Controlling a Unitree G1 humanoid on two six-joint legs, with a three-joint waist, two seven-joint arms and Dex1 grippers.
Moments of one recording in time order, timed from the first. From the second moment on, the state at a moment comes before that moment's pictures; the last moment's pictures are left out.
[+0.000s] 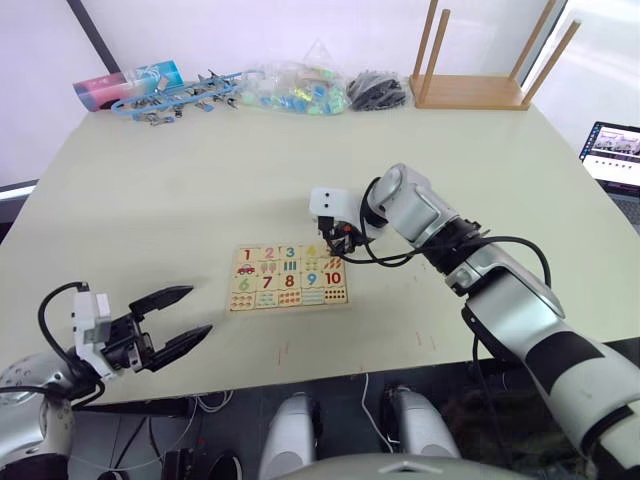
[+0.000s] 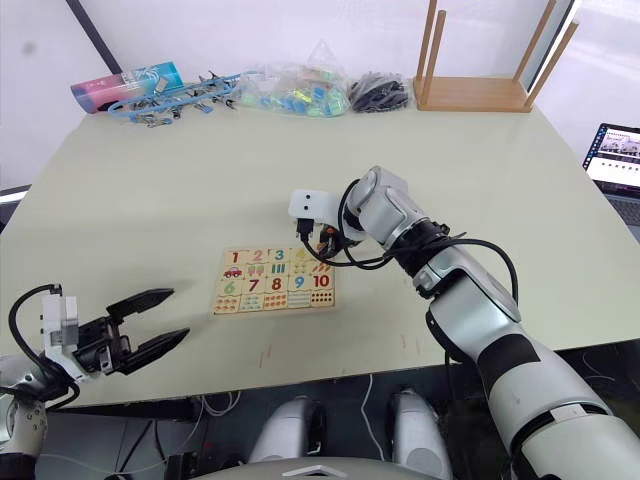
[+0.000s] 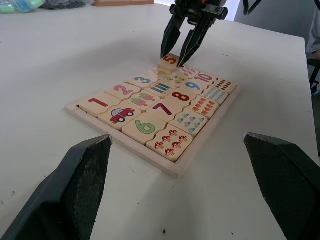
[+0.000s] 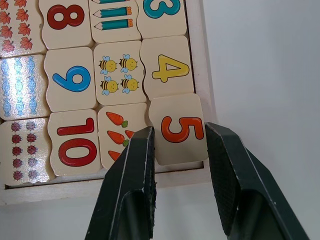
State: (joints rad) left arm 0.17 0.72 0.47 0.22 -0.62 -0.06 -1.46; right arm -1.19 -0.12 0.59 0.68 -0.23 0.58 1.22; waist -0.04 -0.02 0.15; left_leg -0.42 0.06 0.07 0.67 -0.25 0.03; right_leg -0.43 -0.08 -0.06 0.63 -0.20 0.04
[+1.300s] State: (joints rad) left arm 0.16 0.72 0.47 0.25 -0.62 -0.07 -1.47; right arm -1.19 -0.16 0.53 0.67 -0.18 0.52 1.24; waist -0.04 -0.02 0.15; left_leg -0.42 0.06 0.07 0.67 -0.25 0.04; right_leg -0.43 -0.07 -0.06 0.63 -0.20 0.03
